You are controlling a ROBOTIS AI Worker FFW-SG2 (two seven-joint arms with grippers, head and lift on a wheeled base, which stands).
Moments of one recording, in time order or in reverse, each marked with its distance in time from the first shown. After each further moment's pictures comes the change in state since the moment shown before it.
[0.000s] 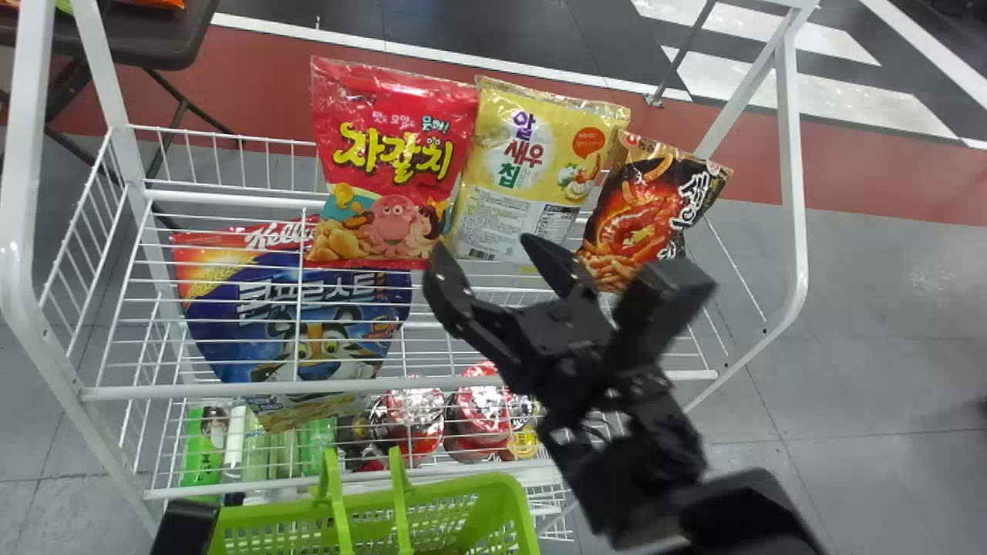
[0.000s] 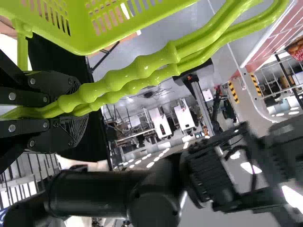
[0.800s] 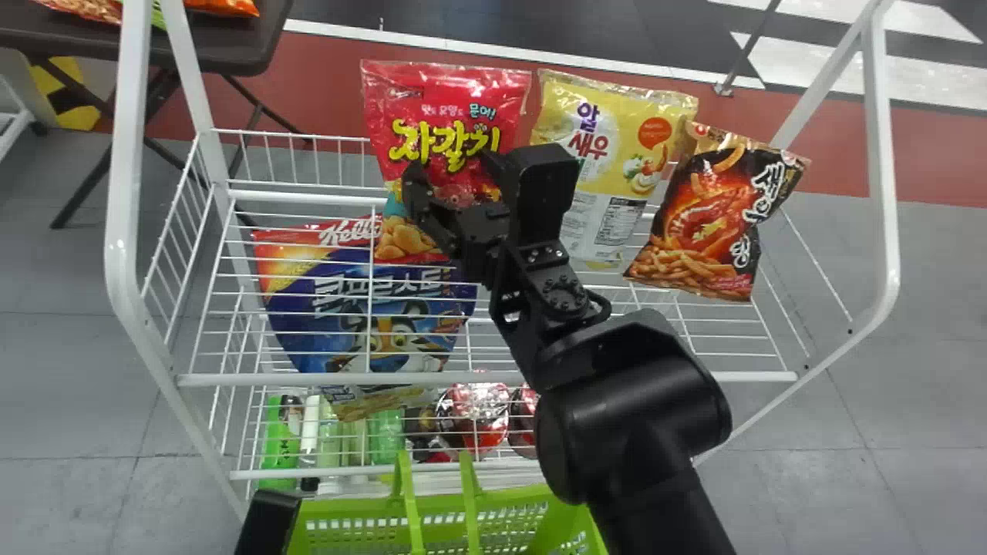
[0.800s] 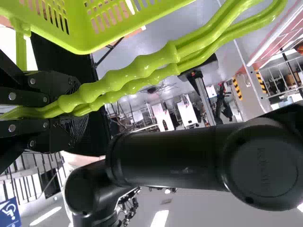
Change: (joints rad) left arm 0.003 0.014 0.004 0.015 0.013 -0.002 -0.024; right arm -0.430 0.017 0.173 0.466 0.092 -0.011 -0.123
